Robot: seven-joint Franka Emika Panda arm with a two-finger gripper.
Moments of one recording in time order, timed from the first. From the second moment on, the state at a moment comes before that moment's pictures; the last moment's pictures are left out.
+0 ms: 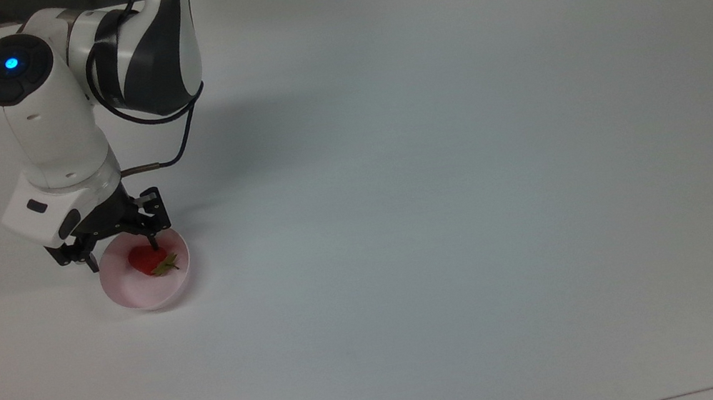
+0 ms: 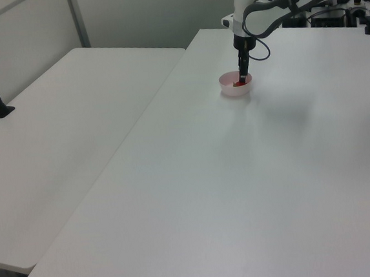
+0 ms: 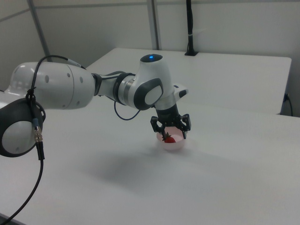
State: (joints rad) arm -0.21 0.59 -0.05 -1.50 -0.04 2.25 -0.53
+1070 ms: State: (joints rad) arm -0.20 0.61 -0.04 -1.49 -0.05 2.25 -0.55
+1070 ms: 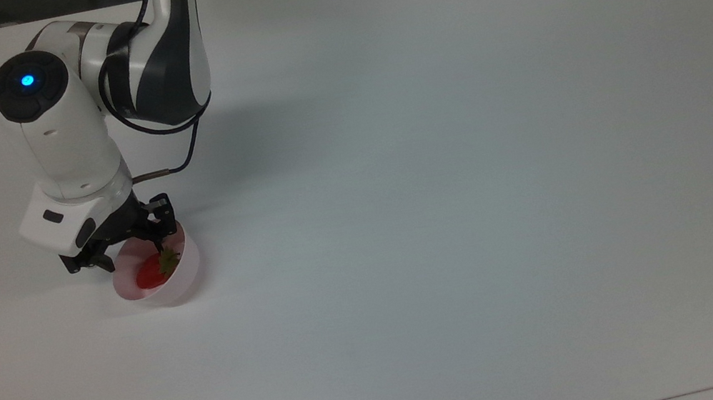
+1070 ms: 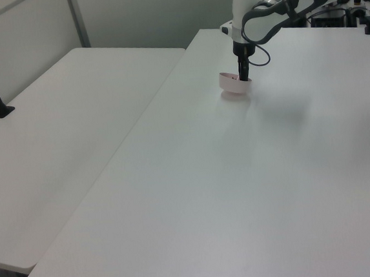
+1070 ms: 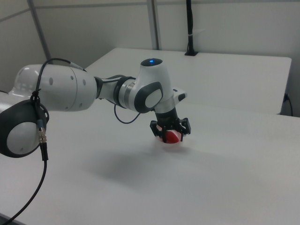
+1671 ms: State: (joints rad) arm -0.20 0.58 -0.03 -1.47 -0.05 2.21 -0.55
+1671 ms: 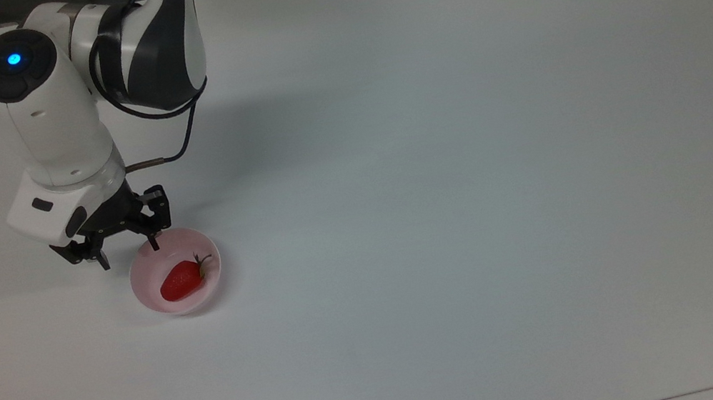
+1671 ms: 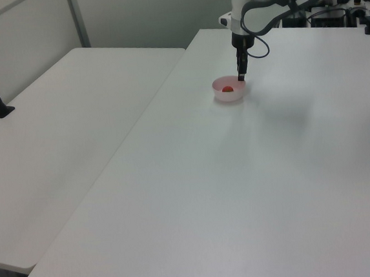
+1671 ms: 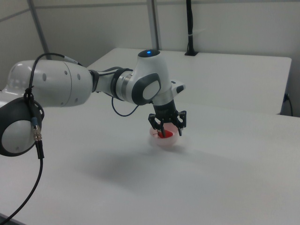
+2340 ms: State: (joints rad) arm -0.20 0.57 0.00 -1.47 -0.05 2.21 -0.48
